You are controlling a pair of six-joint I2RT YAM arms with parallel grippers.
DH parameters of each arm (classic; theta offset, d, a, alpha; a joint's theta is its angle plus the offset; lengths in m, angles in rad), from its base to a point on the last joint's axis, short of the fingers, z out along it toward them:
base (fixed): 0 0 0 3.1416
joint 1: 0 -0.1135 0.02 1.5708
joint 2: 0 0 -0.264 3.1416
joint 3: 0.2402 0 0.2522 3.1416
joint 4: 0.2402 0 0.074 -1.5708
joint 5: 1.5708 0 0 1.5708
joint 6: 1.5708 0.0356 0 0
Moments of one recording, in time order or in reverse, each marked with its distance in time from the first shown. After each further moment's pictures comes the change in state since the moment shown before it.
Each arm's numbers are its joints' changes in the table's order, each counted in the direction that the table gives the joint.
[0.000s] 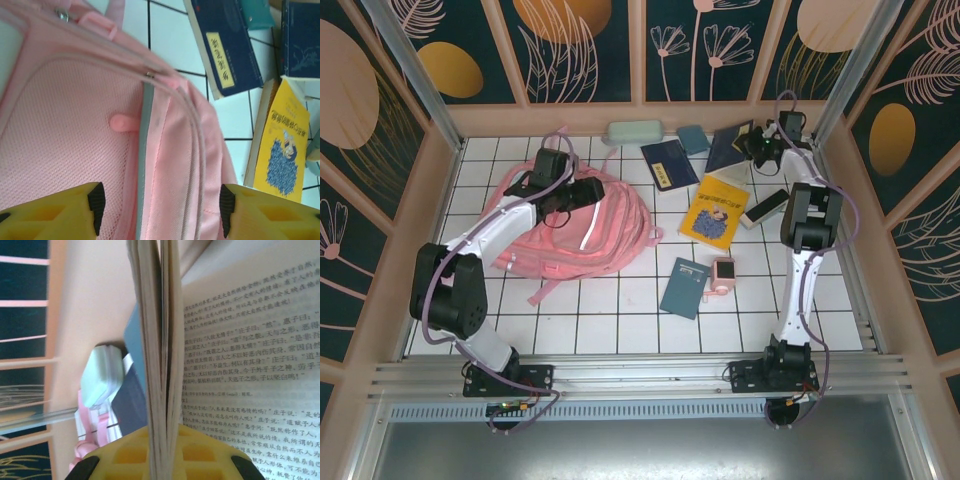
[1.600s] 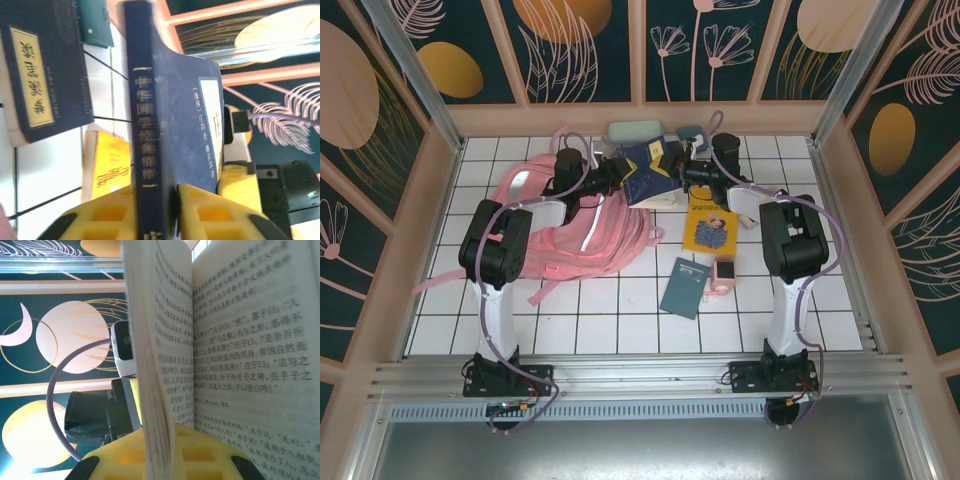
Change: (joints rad) left arm 0.012 0.434 0.035 -0.998 0.494 -0.721; right arm -0.386 -0.412 -0.732 -0.805 -0.287 0.509
